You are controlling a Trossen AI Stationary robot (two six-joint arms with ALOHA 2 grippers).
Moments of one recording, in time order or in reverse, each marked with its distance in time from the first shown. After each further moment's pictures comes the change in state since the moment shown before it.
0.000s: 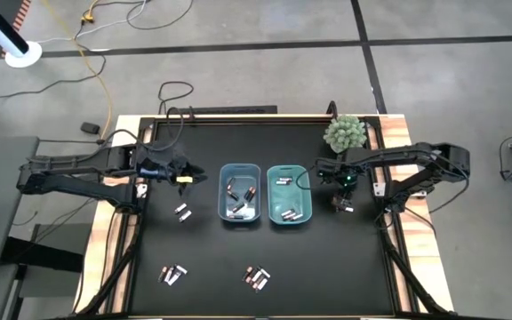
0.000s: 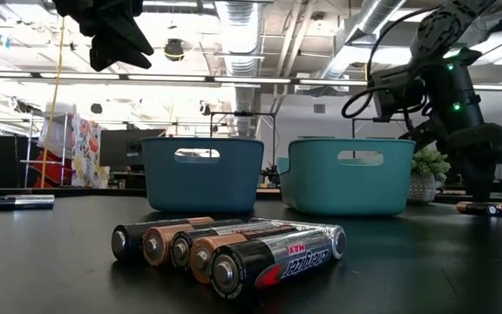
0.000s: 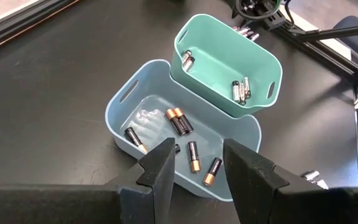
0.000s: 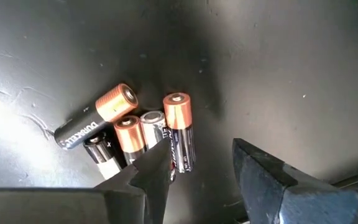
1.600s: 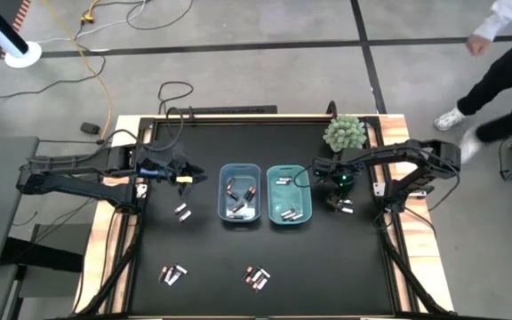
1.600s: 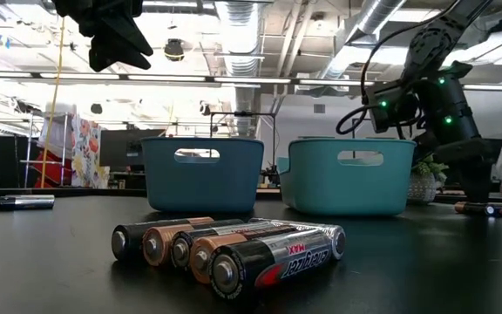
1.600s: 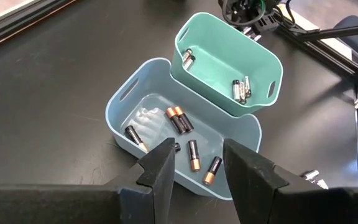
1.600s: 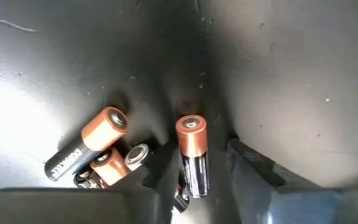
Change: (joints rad) left arm 0.000 0.000 0.000 -0.006 0.000 -0.005; right arm -0.043 0.123 -0.035 0.102 -0.008 0.079
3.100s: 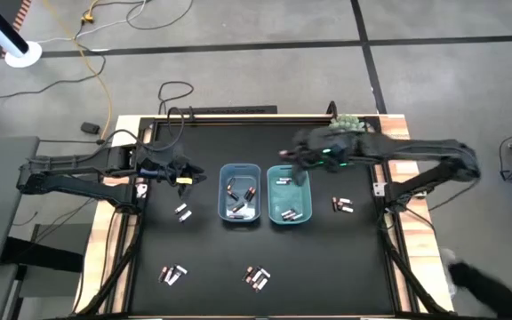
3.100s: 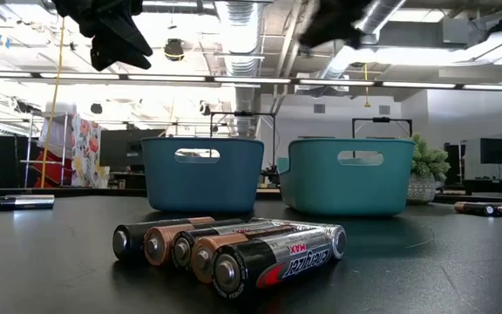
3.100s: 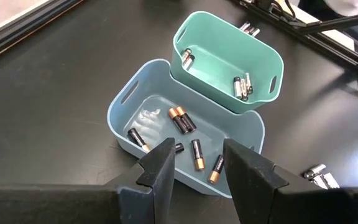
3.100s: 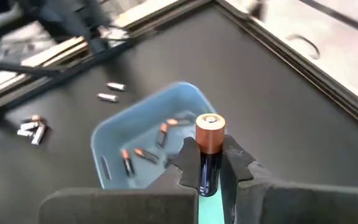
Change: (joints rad) left arm 0.000 0.000 0.000 -0.001 0.000 0.051; right arm 0.264 -0.166 0.611 0.397 0.172 0.065
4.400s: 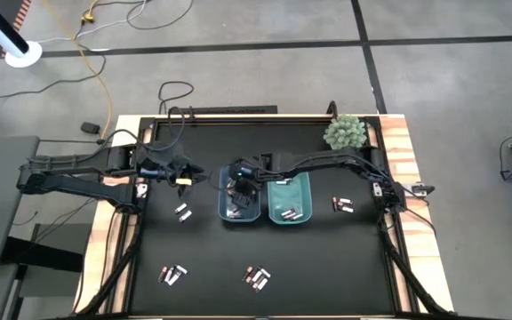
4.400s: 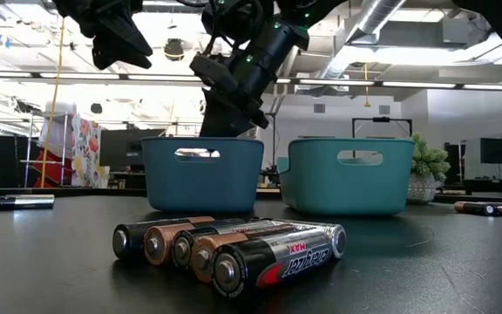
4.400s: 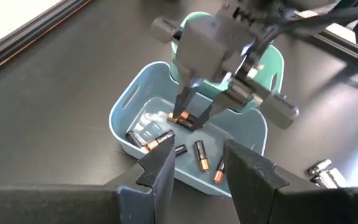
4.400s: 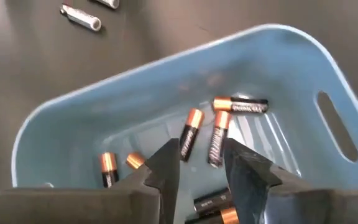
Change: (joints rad) left arm 0.000 0.000 0.000 0.003 -0.001 0.046; right arm 0.006 0.758 0.444 -0.004 -0.146 -0.107
